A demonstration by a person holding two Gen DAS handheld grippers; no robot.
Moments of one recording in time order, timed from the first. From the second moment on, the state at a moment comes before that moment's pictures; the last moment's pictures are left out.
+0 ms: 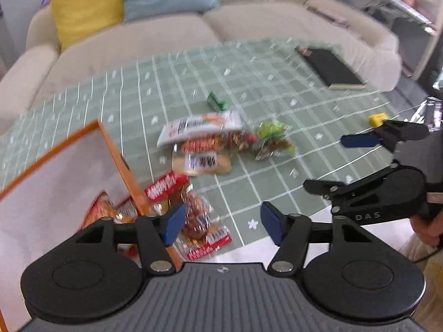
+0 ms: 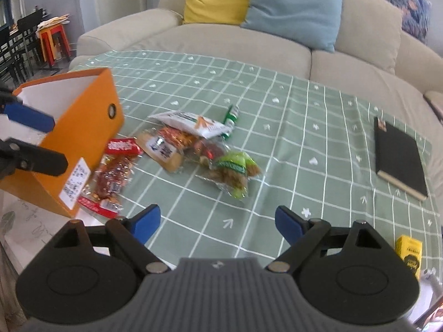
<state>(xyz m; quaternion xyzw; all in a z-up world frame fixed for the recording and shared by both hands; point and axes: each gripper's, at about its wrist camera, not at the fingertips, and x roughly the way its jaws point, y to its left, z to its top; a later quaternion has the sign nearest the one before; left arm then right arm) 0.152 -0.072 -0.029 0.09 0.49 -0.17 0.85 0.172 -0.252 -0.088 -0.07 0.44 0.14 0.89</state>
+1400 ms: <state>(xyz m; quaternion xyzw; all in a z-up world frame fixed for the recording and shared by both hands) 0.175 -0.072 -0.102 0.01 0.51 -0.02 0.86 0.227 -0.256 -0.118 -0.12 0.43 0.16 0.88</state>
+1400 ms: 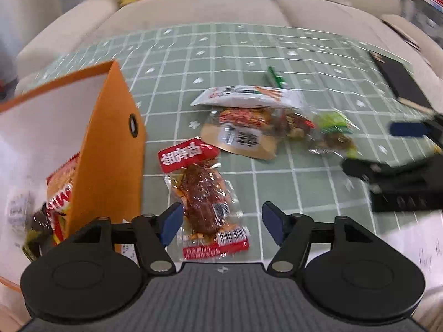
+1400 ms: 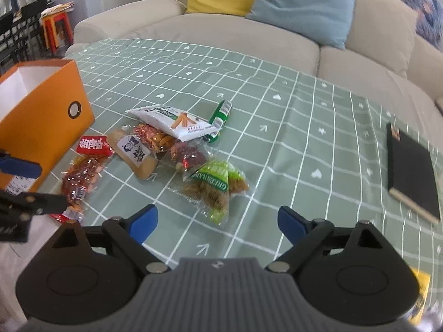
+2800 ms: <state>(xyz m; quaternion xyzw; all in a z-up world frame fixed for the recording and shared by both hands) 0.179 -0.074 -0.139 0.00 0.54 -0.02 0.84 0.231 -0.250 -0.153 -0.09 0.51 0.16 0.84</state>
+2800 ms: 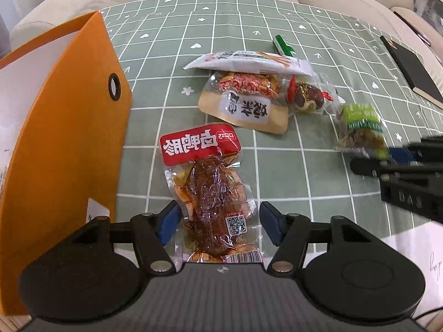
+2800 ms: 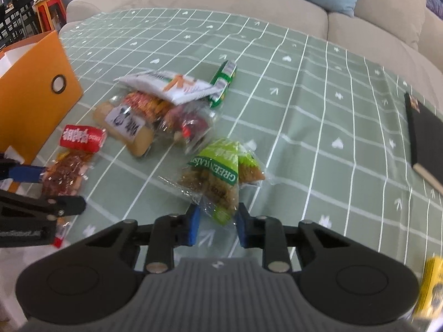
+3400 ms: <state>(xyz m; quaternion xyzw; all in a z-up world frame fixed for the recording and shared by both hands) 0.166 -0.071 -0.138 0.01 0.54 -0.05 0.84 0.164 -0.236 -0.133 -0.15 0.46 0.17 0.86</state>
